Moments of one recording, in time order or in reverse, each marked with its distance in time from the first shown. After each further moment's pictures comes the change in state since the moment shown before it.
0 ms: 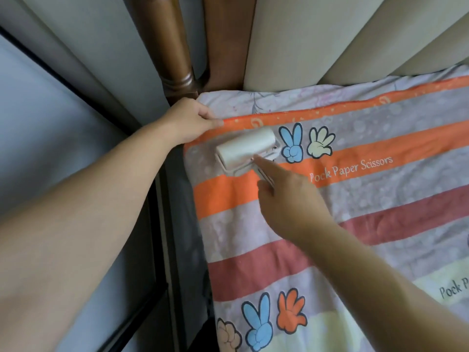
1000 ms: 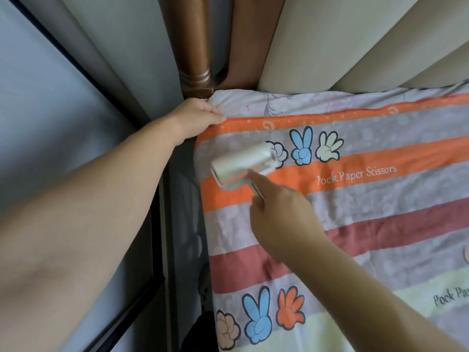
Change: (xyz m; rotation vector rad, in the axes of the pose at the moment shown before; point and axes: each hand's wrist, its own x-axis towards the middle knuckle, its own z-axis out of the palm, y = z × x) left_hand -0.002 -0.016 -0.005 -0.251 -0.021 -0.117; right_hand -0.023 -0.031 0.011 -0.129 -0.092 -0.045
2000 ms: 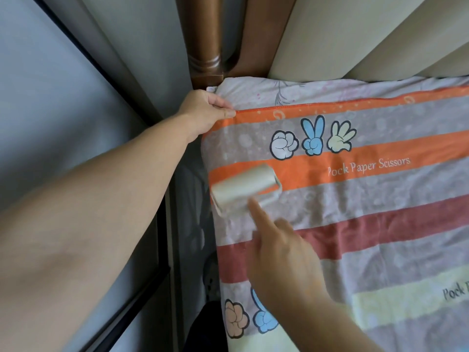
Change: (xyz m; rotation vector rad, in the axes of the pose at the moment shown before) left_hand -0.010 -0.011 0.010 -0.091 0.126 0.018; right_hand -0.060 -0.010 0.042 -0.108 0.057 -0.009
